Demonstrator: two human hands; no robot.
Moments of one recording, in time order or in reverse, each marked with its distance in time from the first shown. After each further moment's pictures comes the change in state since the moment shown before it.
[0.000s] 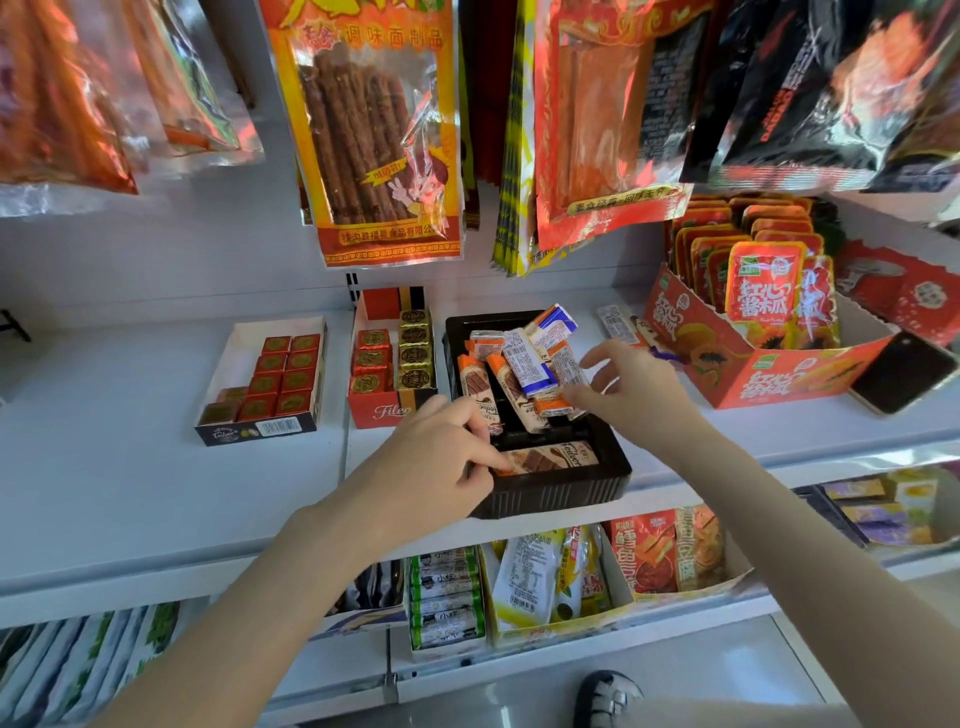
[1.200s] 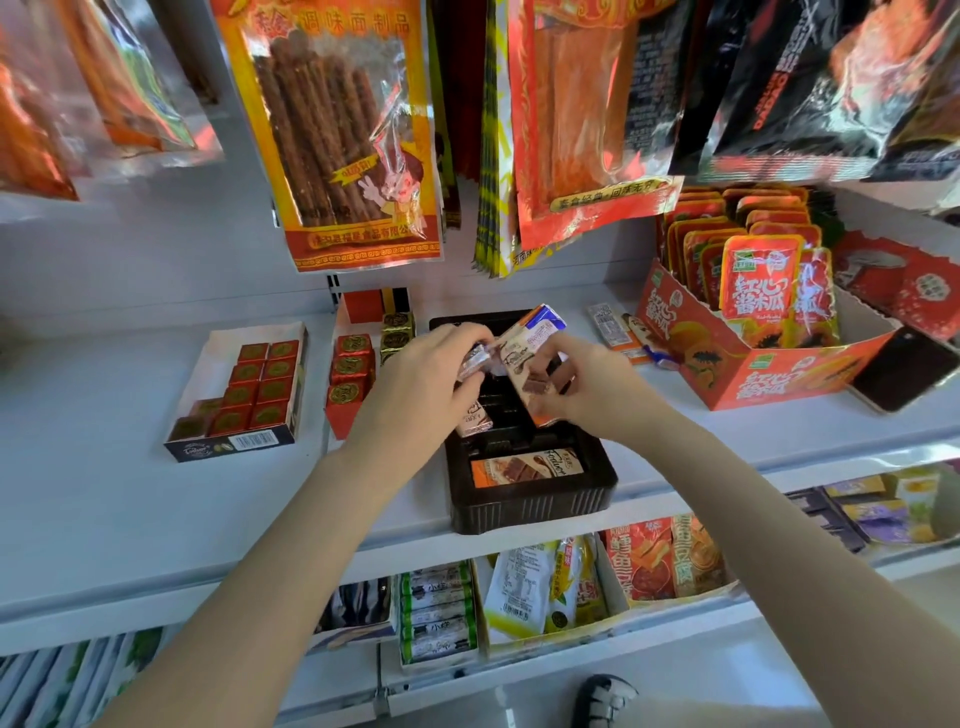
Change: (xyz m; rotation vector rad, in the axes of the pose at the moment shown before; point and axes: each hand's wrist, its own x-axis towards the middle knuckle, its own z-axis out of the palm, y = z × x) left_hand 0.053 -0.011 -0.006 0.070 0.449 -0.020; right_hand 0.018 -0.006 0.008 0.017 -0.145 -0.101
